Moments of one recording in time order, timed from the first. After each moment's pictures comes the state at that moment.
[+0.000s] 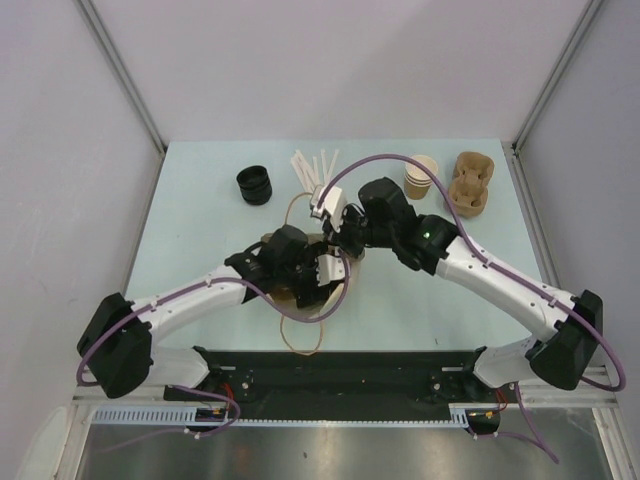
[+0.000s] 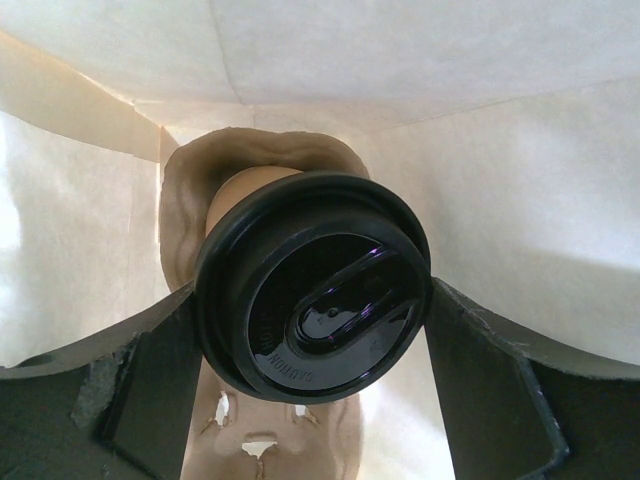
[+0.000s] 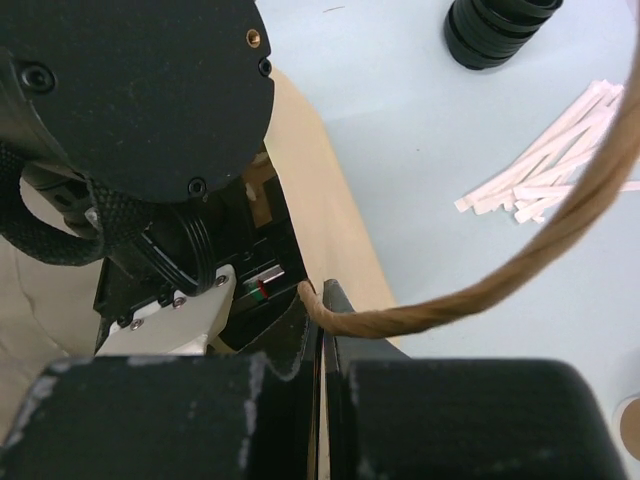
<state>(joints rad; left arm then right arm) -0.80 1.29 0.80 -0.30 0.30 0.61 0.88 1.37 1.32 -0.46 -0.24 -0.33</state>
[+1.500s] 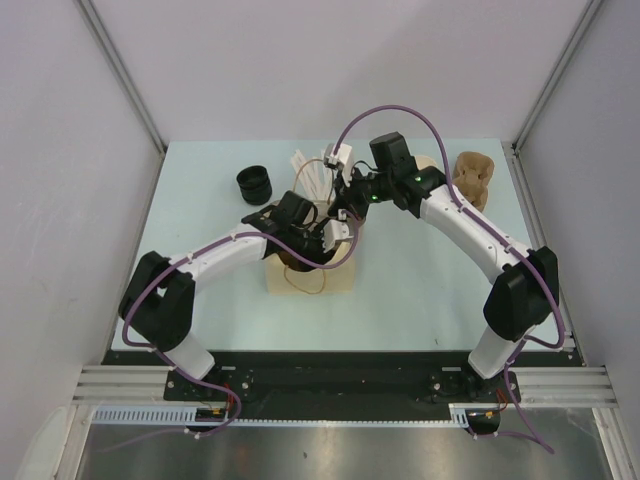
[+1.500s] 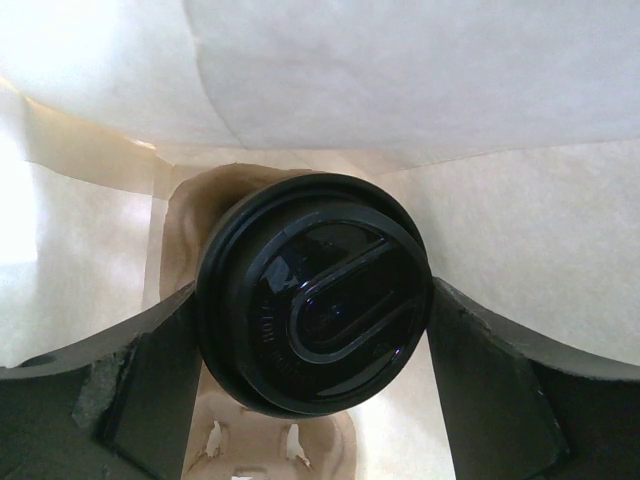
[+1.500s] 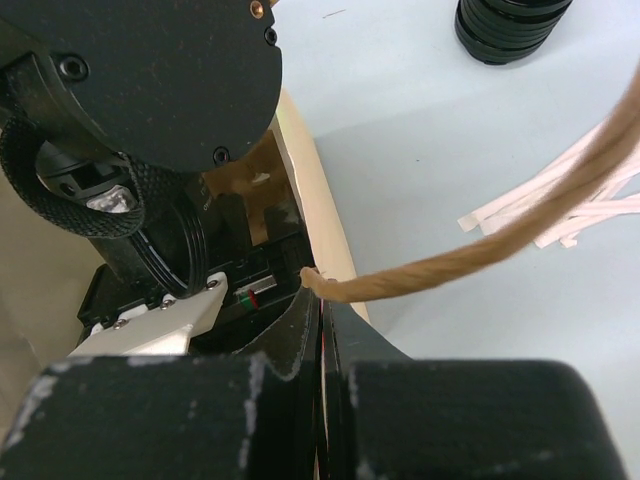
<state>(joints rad) -0.62 1.62 1.12 -0.48 0.59 0.60 0.57 1.70 1.59 -0.55 -0.68 -0.37</state>
